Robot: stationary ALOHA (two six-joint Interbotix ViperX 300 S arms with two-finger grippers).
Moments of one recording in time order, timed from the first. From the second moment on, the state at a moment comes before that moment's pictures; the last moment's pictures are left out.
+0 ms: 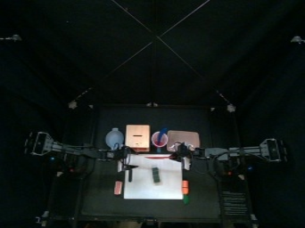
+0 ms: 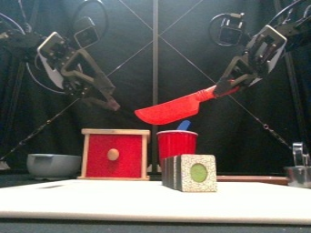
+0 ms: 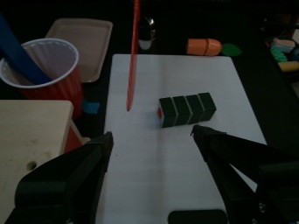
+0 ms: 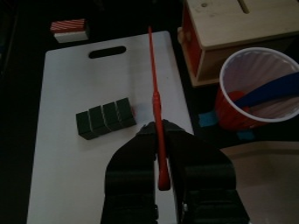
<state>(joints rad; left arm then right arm) -0.01 -0.29 1.00 -0.04 -0.28 0.00 -0.05 -0.49 0.95 0.12 0.05 -0.02</state>
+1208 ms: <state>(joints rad) -0.01 -0.03 0.81 -0.05 -0.26 0.00 0.03 -0.42 0.95 0.17 -0.01 -0.02</state>
